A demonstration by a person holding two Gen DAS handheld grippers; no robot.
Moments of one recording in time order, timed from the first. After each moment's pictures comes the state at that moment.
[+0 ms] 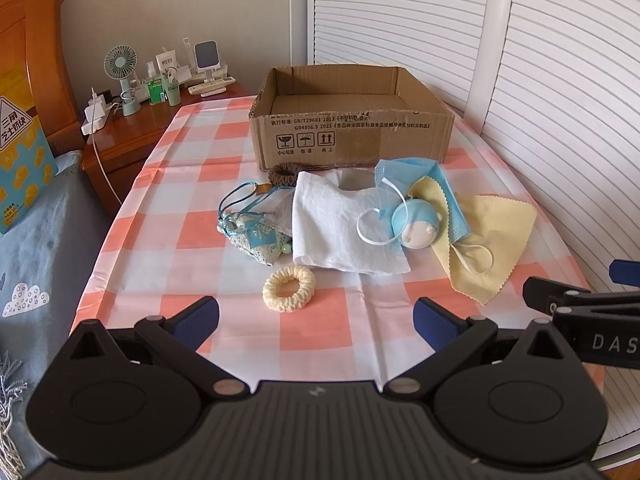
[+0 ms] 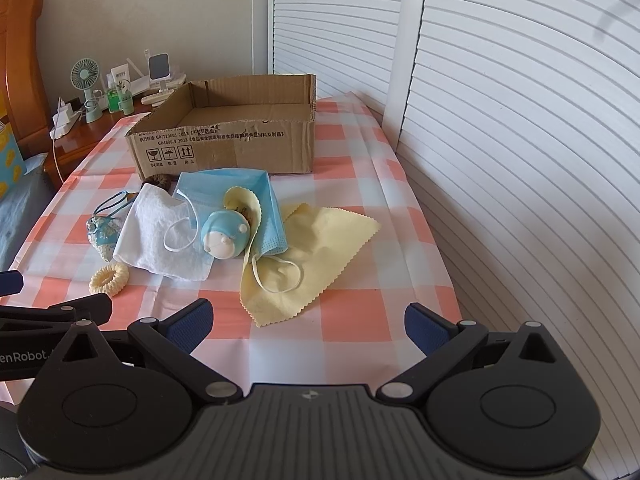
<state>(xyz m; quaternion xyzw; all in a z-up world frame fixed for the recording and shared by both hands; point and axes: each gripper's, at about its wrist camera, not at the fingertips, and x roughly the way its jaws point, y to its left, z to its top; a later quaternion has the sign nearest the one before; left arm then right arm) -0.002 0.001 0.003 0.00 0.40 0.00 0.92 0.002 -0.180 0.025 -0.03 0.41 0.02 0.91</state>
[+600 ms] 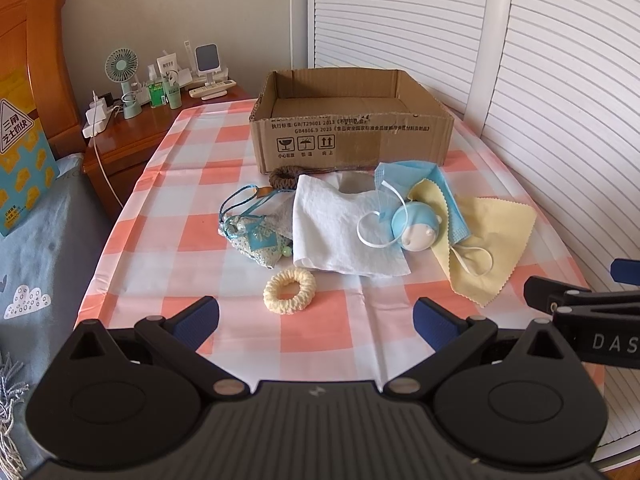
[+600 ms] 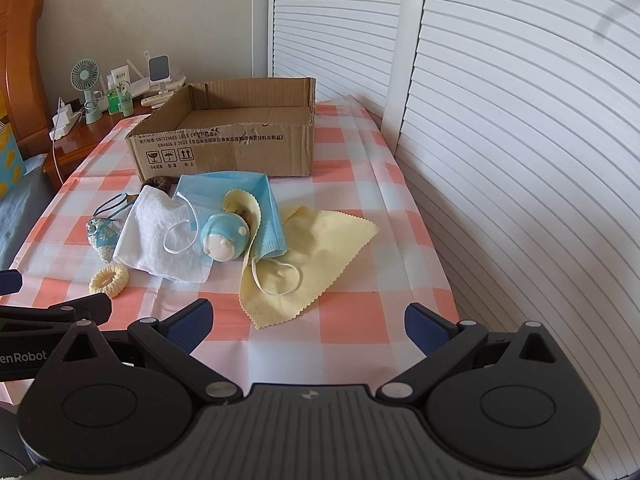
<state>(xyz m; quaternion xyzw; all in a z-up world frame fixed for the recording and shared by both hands) -0.003 0.000 0.006 0.00 0.40 0.00 0.92 0.000 -0.180 0.027 -0.03 0.40 0.02 0.91</state>
